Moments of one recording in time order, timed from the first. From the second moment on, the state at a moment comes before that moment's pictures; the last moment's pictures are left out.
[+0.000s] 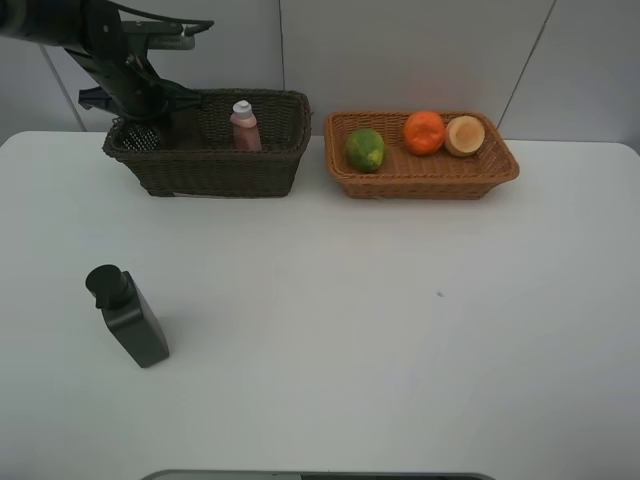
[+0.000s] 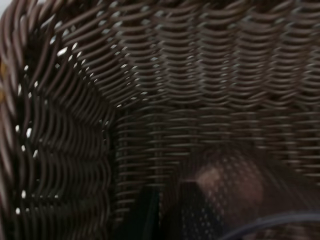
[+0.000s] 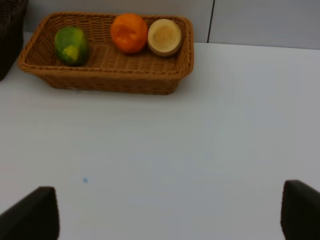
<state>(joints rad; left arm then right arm) -0.15 2.18 -1.57 0.18 0.46 -0.31 0.03 0.00 -0.52 0.00 1.06 -0.04</state>
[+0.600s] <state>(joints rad) -0.14 2.18 -1.57 0.13 0.45 -0.31 0.03 0.00 -0.52 0.00 1.06 -0.04</state>
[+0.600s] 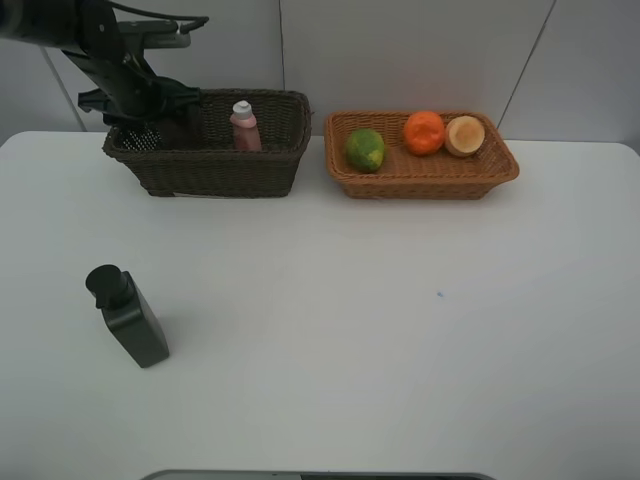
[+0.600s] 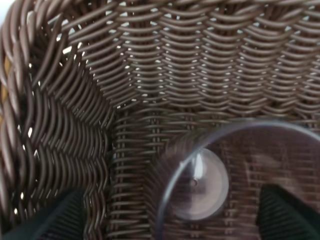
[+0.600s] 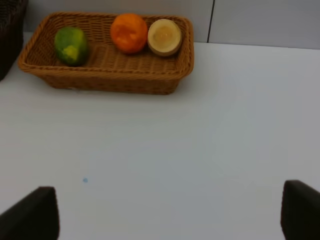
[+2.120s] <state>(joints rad) -0.35 1.37 -0.97 -0.02 0.88 -0.33 0.03 0.00 -0.52 0.00 1.06 -0.04</state>
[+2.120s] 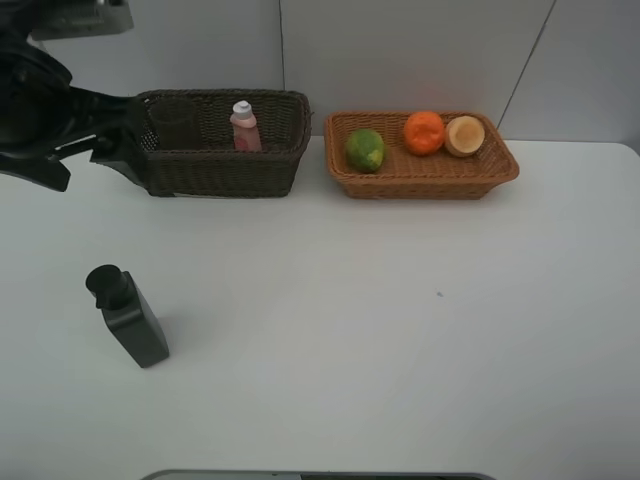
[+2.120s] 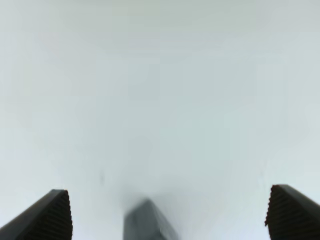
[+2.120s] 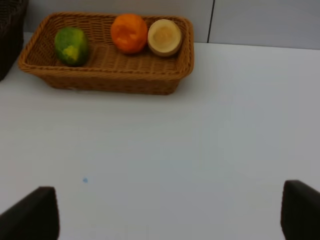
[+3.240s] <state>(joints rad) -0.45 1.49 -0.73 -0.01 0.77 -0.72 0.03 0.00 -0.52 0.00 1.06 -0.04</state>
